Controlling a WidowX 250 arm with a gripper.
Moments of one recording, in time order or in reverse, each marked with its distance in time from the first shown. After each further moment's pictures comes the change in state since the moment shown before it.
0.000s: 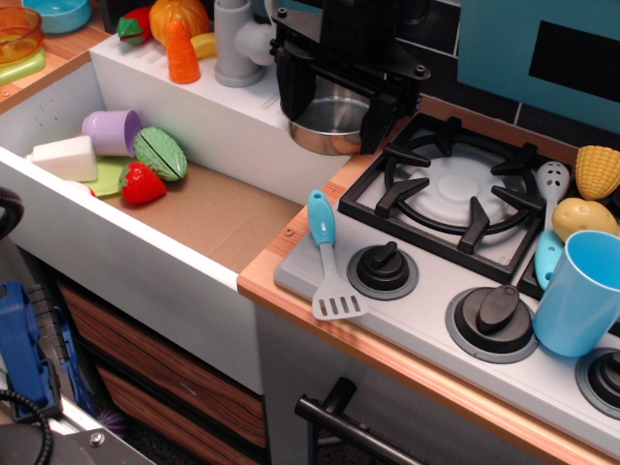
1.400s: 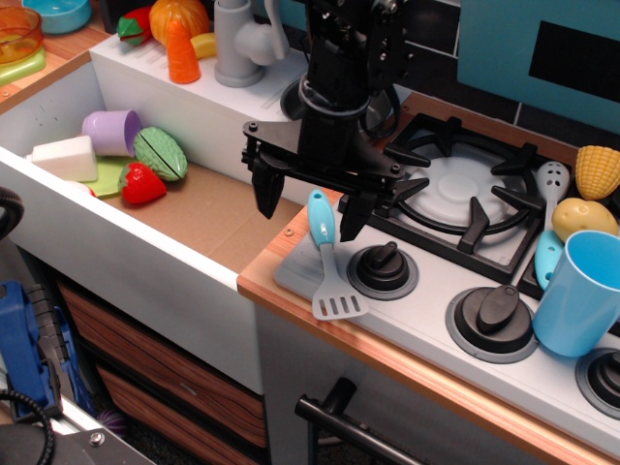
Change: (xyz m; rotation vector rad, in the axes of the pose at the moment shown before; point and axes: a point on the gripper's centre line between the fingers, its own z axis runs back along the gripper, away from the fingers) arm -0.038 -0.007 -0.054 0.043 0.016 0.257
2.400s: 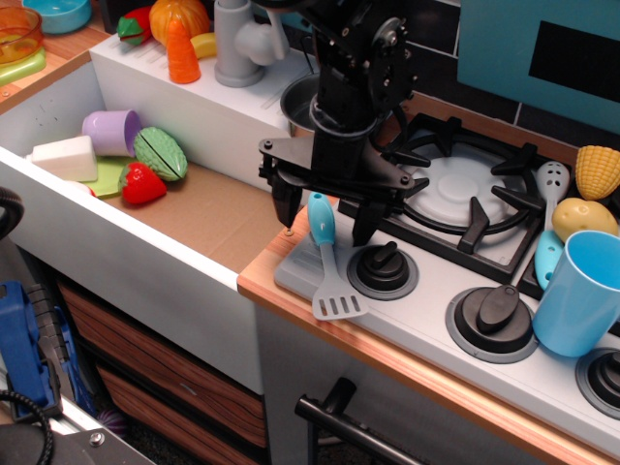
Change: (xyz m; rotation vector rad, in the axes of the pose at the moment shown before) arm 0.013 -0.012 -0.019 -0.040 -0.040 0.008
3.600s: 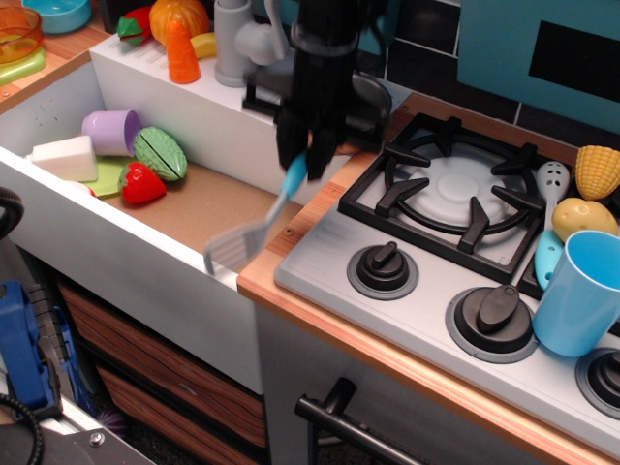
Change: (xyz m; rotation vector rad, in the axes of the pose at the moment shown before) arm 0.043 0.026 0.031 0.003 0.095 -0.139
